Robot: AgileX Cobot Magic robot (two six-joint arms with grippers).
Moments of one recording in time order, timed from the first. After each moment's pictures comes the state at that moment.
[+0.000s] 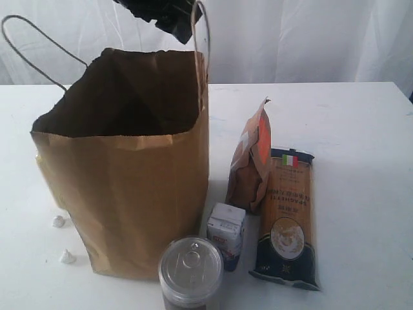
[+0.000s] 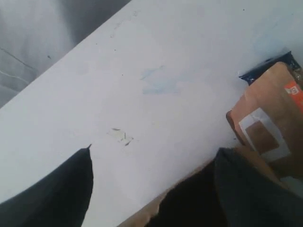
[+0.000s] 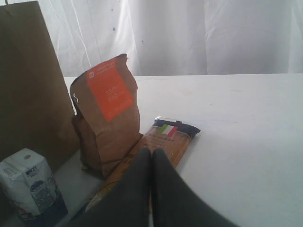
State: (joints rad) left arm -0.63 1.89 -2.16 0.06 1.19 0.19; right arm 0.31 0.01 -0.01 0.00 0.19 0.16
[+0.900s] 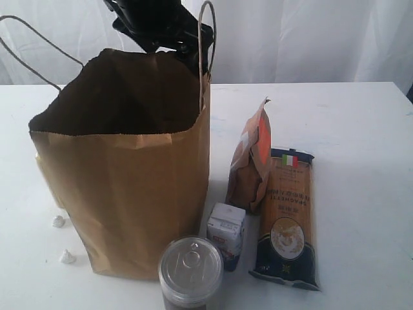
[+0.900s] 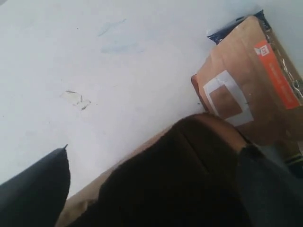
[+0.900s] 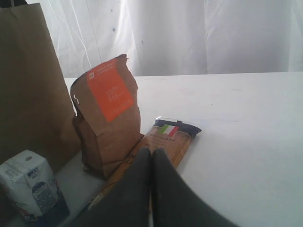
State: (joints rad) left arm -0.65 1.93 -2.16 -0.02 1.32 0.13; right arm 0.31 0.01 -0.01 0.00 0.18 0.17
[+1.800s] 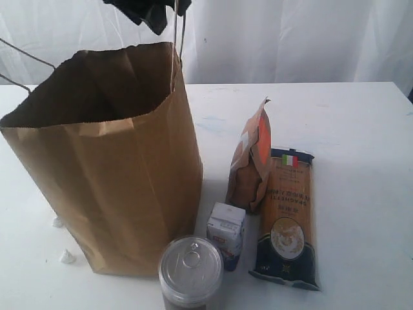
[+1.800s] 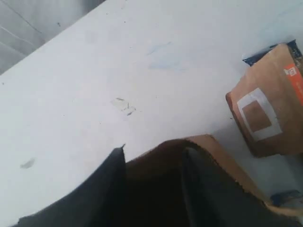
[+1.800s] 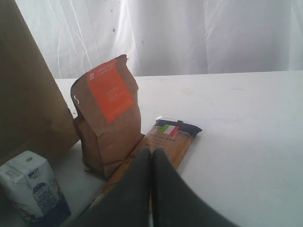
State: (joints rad) left arm -0.65 1.83 -2.16 0.11 1.32 0.07; right arm 0.31 0.01 -0.01 0.00 0.18 0.18
